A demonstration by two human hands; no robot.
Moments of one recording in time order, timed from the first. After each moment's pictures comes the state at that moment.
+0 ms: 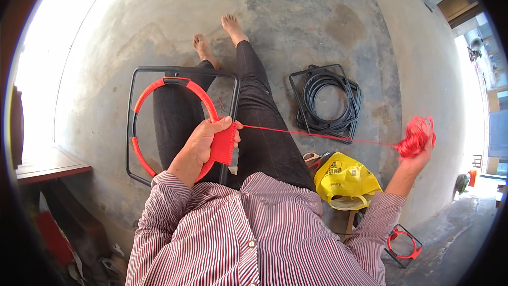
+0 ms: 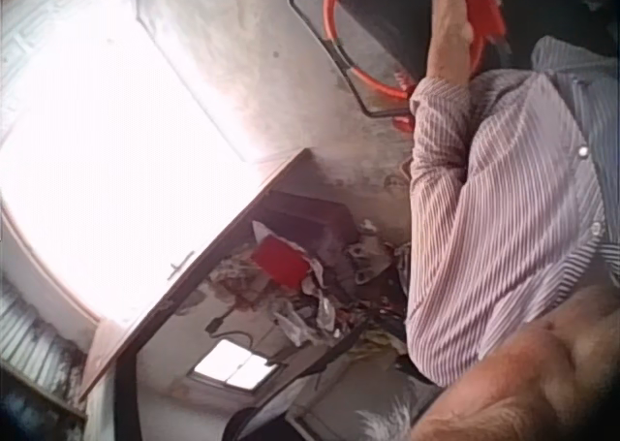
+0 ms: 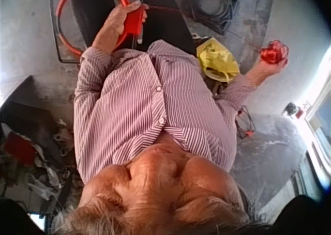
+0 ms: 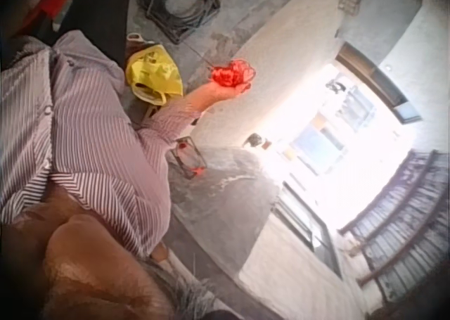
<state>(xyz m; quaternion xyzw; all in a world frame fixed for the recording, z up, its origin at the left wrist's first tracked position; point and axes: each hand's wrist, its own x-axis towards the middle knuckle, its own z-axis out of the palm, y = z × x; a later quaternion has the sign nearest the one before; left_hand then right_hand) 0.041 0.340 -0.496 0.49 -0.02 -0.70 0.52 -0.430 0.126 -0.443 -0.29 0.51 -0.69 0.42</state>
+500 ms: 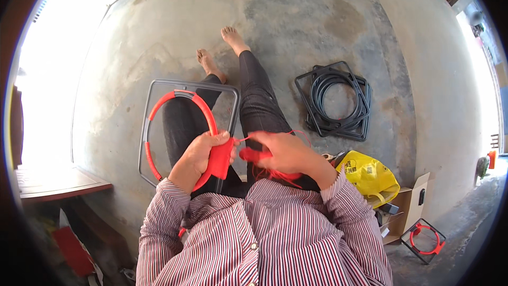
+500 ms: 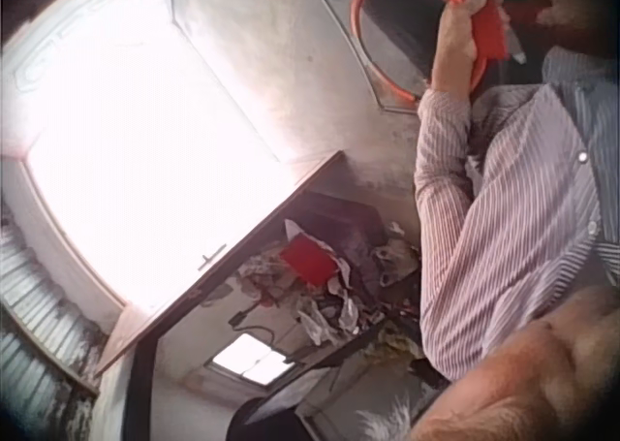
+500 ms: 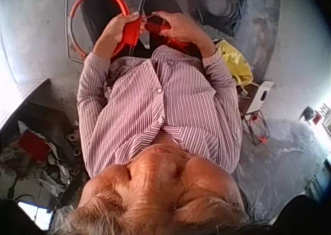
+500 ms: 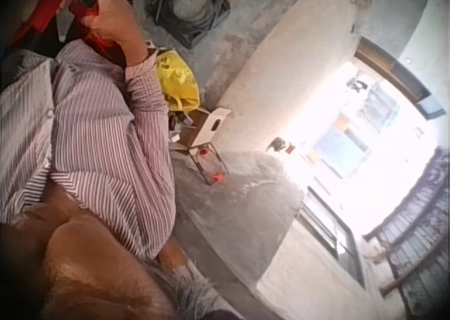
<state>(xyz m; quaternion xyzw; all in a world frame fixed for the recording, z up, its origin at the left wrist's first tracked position) 0.047 0.353 -0.465 0.52 -0.03 -0.71 0.48 -0.165 0.236 -0.447 -0.85 0.22 0.07 0.48</state>
